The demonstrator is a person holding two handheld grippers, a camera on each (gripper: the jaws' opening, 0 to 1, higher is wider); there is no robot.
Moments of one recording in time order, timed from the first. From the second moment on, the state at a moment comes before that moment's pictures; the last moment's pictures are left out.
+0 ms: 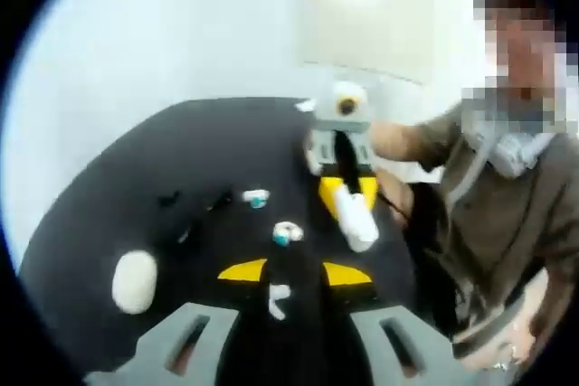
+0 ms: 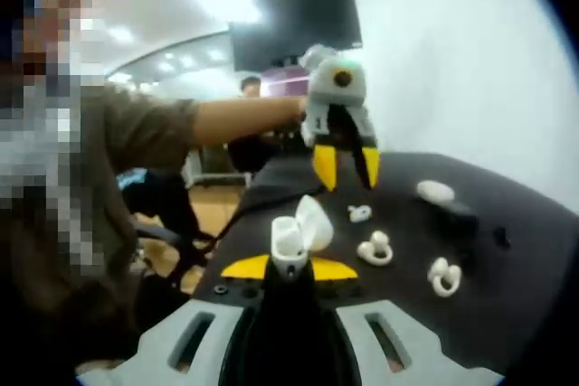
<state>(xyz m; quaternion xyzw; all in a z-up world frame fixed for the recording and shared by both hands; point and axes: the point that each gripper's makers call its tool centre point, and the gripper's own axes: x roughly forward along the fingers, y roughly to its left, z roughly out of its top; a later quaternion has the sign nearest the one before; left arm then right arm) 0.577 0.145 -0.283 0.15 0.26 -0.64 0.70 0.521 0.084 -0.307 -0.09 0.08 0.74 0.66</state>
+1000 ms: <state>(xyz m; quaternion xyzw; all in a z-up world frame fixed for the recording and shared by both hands) 0.599 0.148 -0.322 0.10 0.33 -0.62 0.71 0.515 0.086 -0.309 -0.09 0.08 0.75 0.65</state>
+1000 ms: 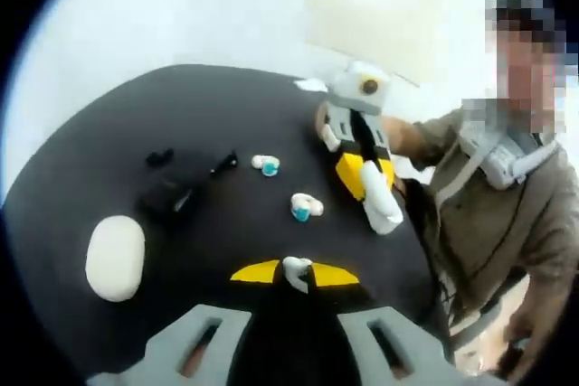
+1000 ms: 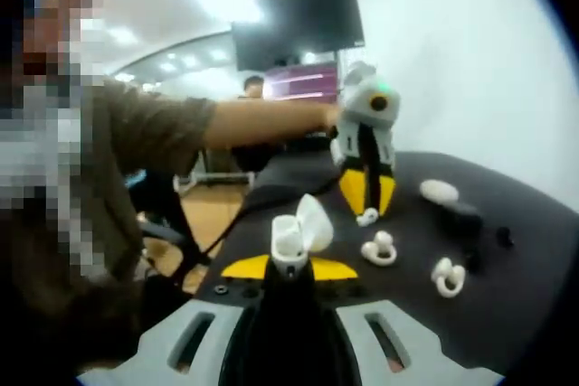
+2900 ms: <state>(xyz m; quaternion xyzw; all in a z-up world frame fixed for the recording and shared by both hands) 0.601 0.150 -0.323 0.01 0.38 -0.58 0.72 0.516 0.084 -0.308 -0.09 0.08 0.75 0.65</state>
